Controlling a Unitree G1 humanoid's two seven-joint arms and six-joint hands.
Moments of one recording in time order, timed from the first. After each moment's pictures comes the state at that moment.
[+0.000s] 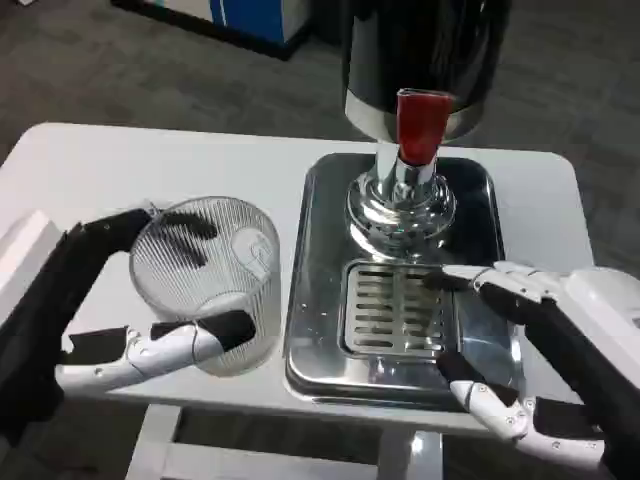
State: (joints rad) left arm 0.09 0.49 0.29 -0.61 0.20 -0.03 -0.27; right arm 0.15 -0.44 -0.06 -0.83 -0.60 0.07 0.40
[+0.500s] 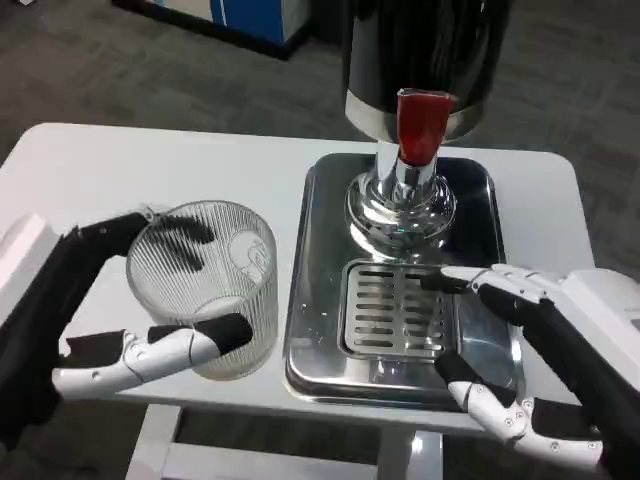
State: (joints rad) left arm 0.10 0.49 0.30 -0.61 0.20 -0.03 -0.27; right arm 0.14 -0.43 -0.05 -0.83 -0.60 0.07 0.40
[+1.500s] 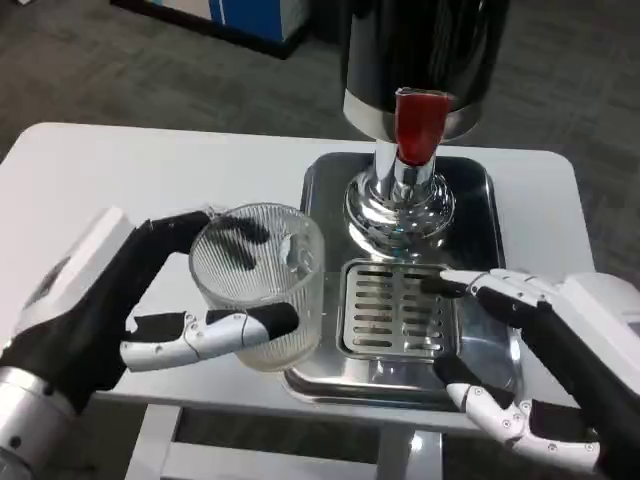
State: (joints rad) left arm -0.08 0.49 0.15 -0.42 0.24 -0.04 -0.28; right arm 0.15 -0.43 -0.04 -0.83 -0.60 0.09 0.40
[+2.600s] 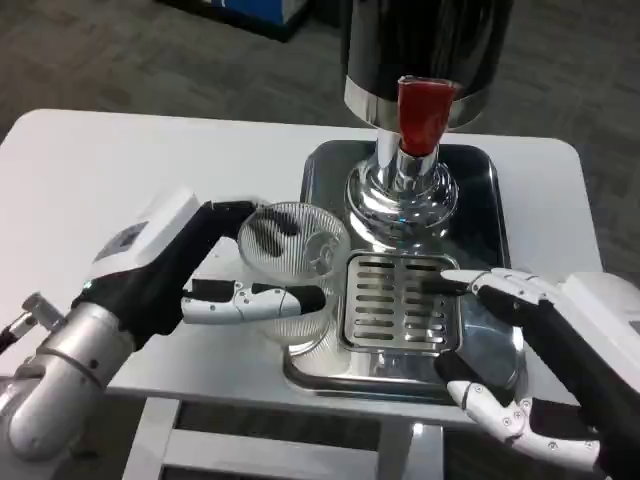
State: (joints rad) left arm -0.42 0.51 -0.02 0.08 0.40 -0.21 -0.22; right arm 0.14 -0.42 -0.04 -0.83 -0.60 0.09 0.40
